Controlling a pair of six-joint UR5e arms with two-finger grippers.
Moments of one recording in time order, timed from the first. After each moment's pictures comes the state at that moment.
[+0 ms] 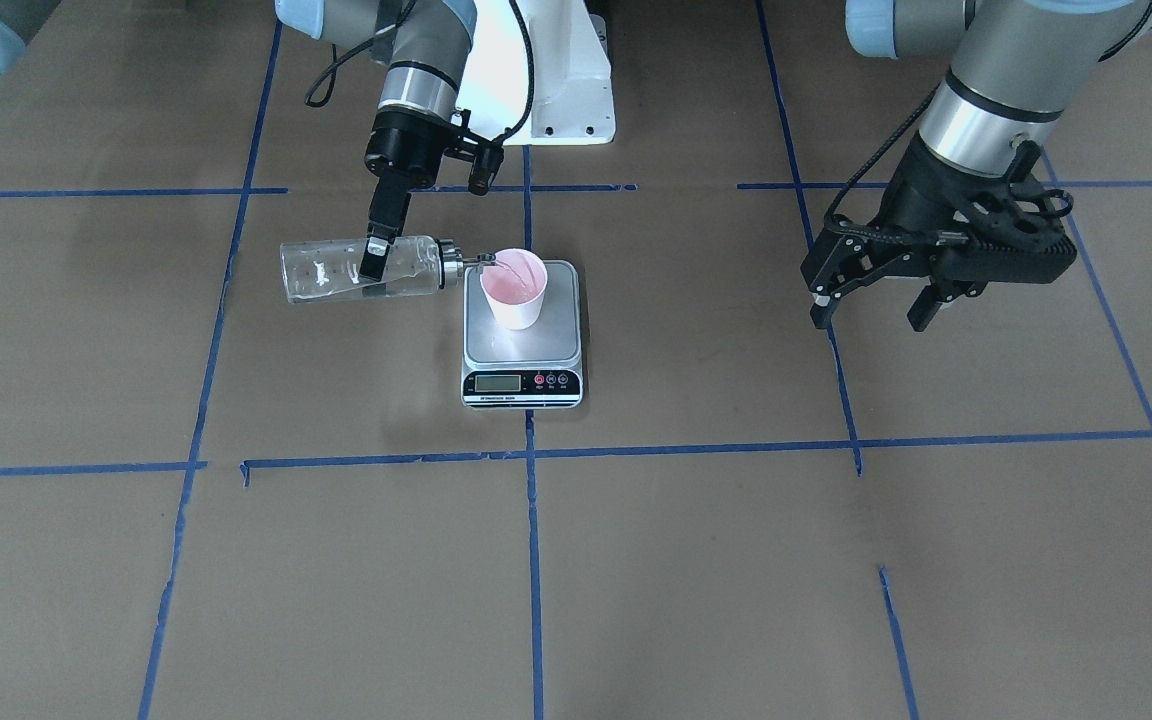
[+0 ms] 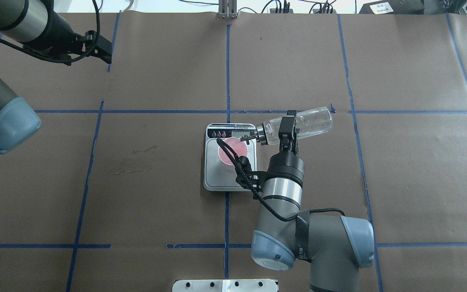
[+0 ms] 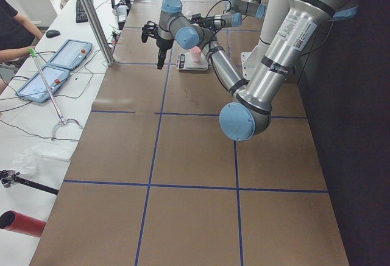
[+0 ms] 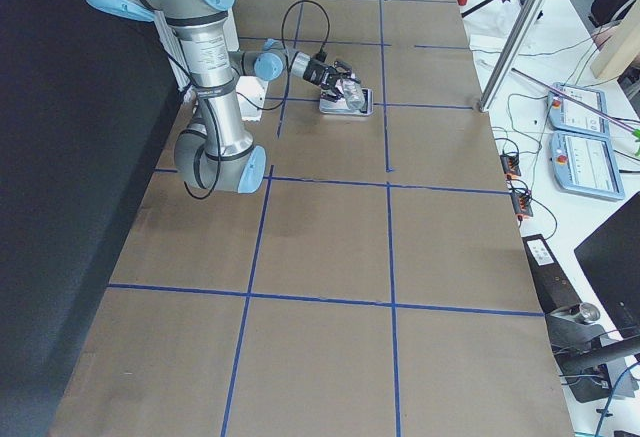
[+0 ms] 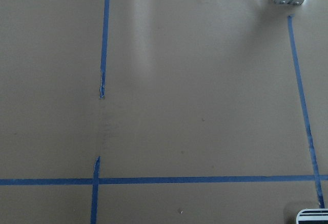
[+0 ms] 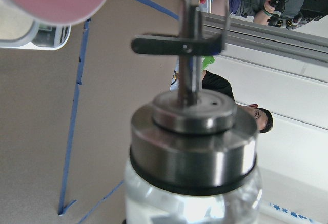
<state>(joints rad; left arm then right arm) -0.98 -2.07 -1.93 -1.54 -2.04 -0.93 0.17 -1.07 1.89 -1.97 0.43 0.07</state>
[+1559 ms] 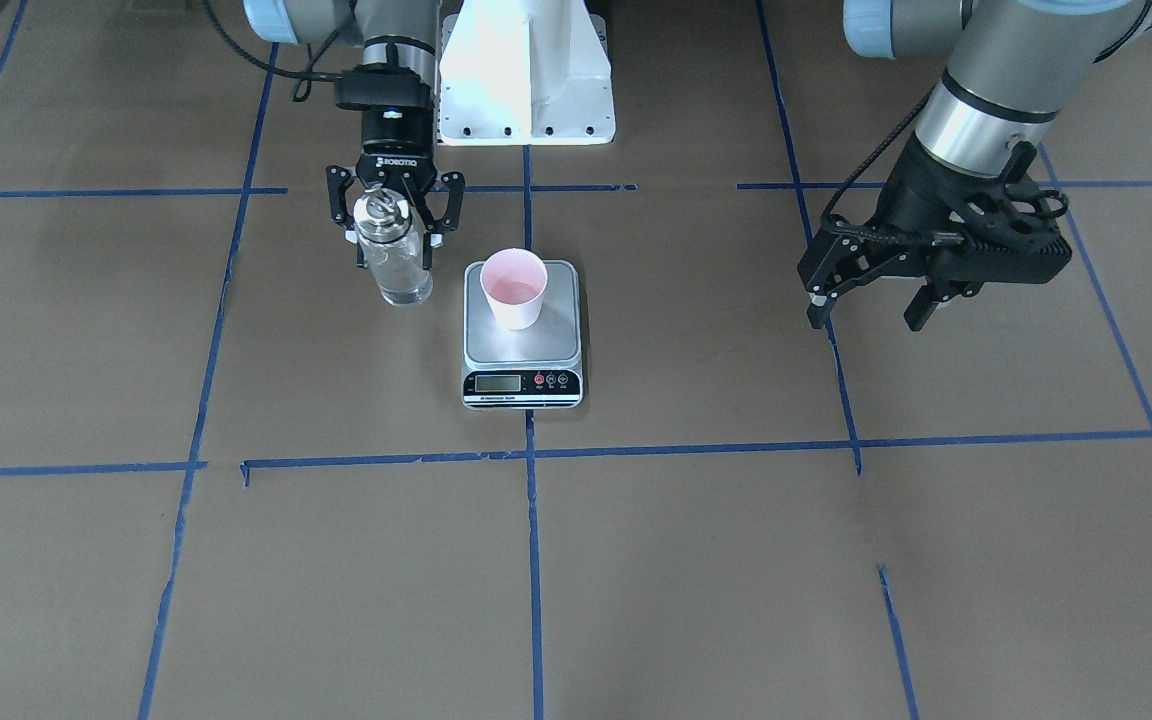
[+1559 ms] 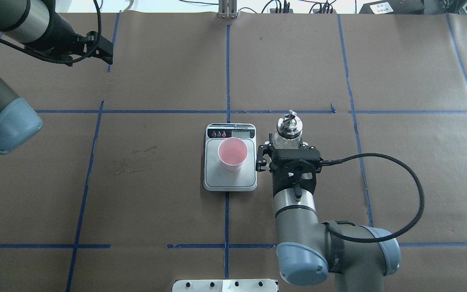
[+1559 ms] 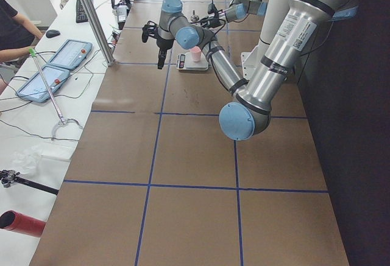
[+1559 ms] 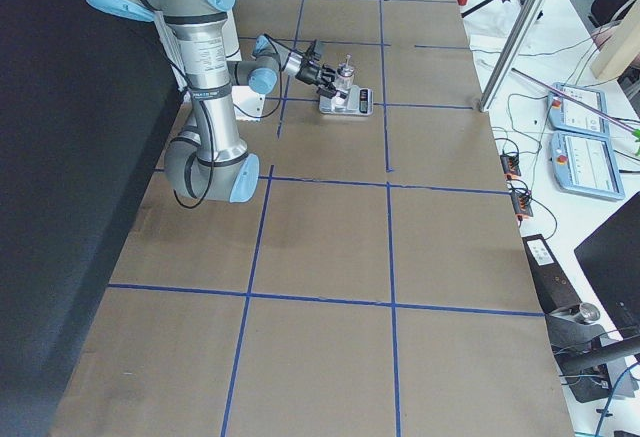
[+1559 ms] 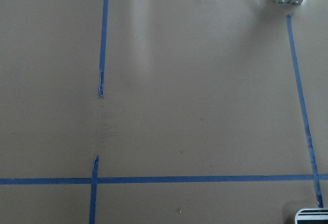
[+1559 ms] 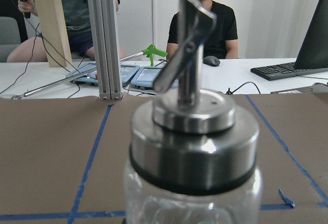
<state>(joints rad) -0.97 -2.07 -1.93 -1.54 -2.04 -0.94 0.15 -1.24 1.95 -1.43 0.53 1.51</state>
